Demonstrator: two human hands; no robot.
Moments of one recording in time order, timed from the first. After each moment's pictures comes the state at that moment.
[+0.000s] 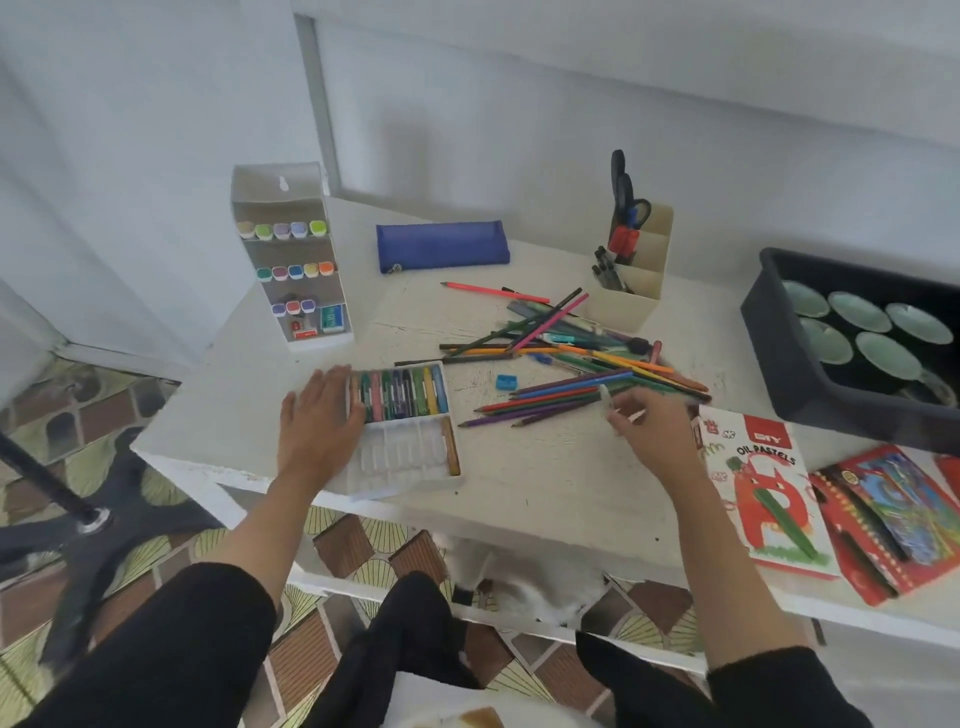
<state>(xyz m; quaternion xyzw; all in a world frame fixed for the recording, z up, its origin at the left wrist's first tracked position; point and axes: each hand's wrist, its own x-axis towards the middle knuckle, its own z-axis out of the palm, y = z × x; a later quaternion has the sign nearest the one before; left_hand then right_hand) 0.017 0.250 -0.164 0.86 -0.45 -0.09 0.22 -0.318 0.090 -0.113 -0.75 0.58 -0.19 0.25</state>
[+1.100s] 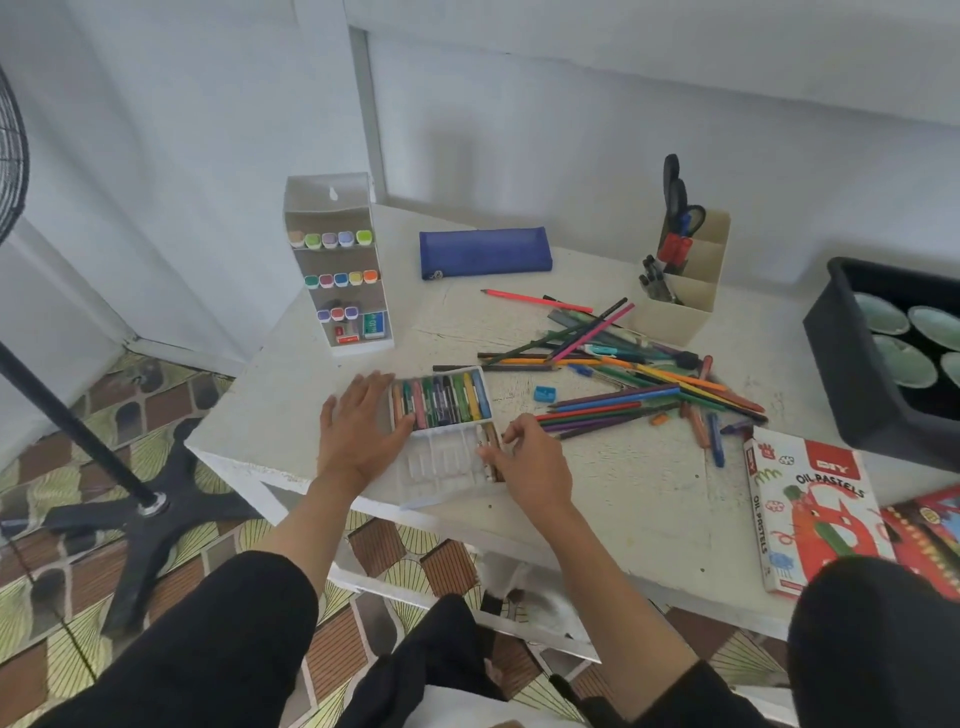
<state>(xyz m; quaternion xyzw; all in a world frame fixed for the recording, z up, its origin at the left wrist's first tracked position) 0.024 0.249 -0.175 0.85 -0.47 -0.07 0.22 -0.180 0.177 -0.135 -0.74 0.54 -0.15 0.37</state>
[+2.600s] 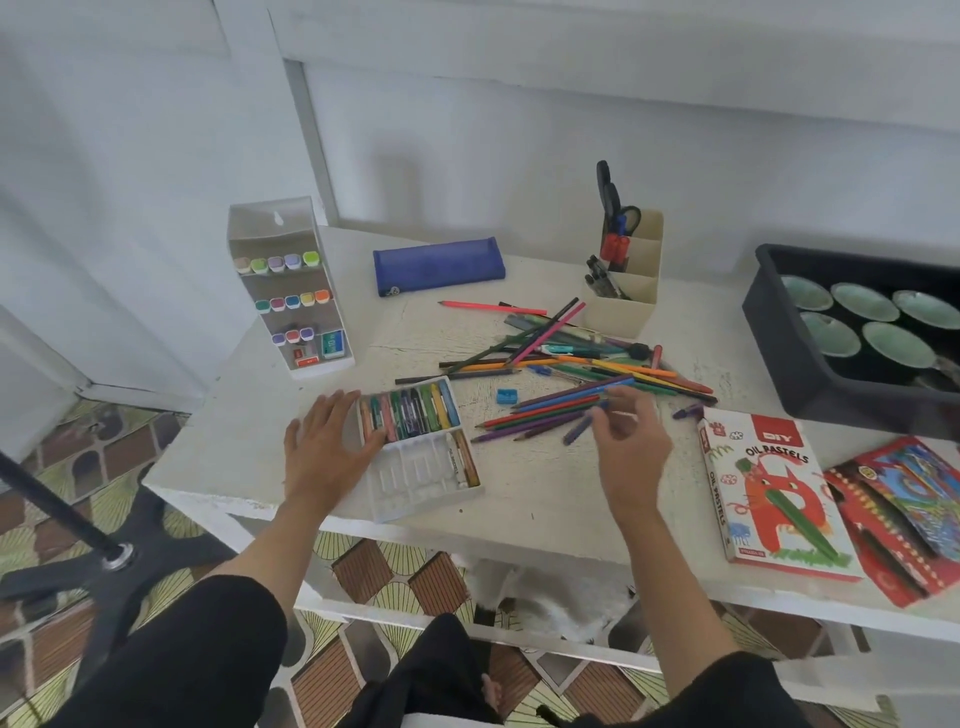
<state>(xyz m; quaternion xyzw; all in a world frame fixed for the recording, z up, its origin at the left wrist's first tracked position) 0.023 0.247 -0.179 0.86 -0.47 -0.05 0.21 -0.275 0.139 -0.115 -0.60 0.51 -0.51 0.33</state>
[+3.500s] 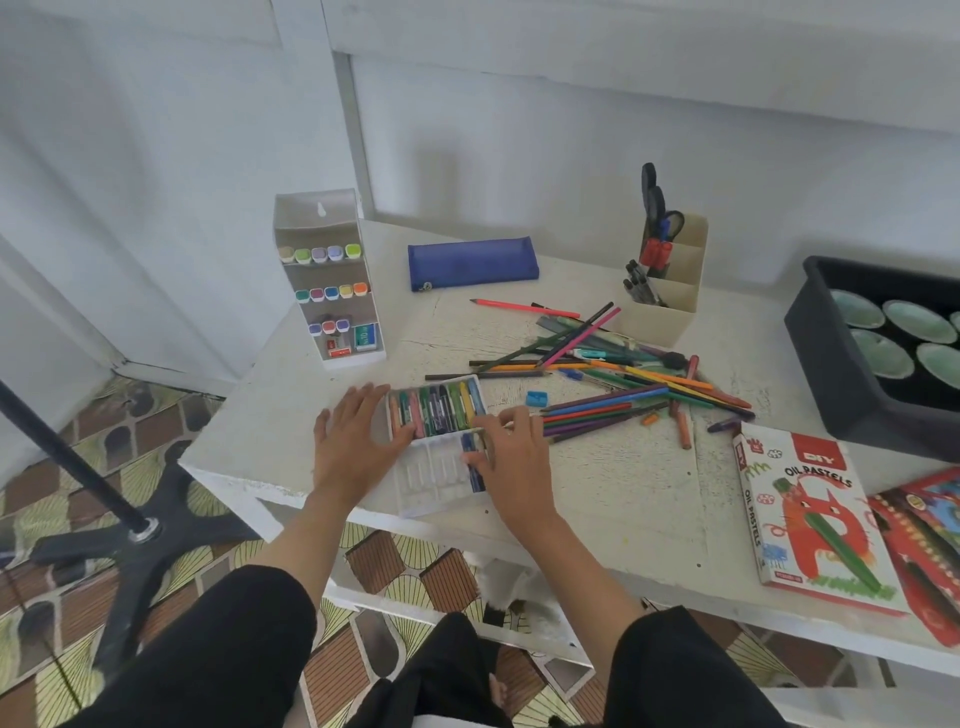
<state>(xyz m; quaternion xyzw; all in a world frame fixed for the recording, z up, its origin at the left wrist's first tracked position) 0.023 0.248 -0.178 0.86 -0.46 -0.05 0.22 -0.170 0.179 -0.155 -0.86 0.43 -0.24 0.14</state>
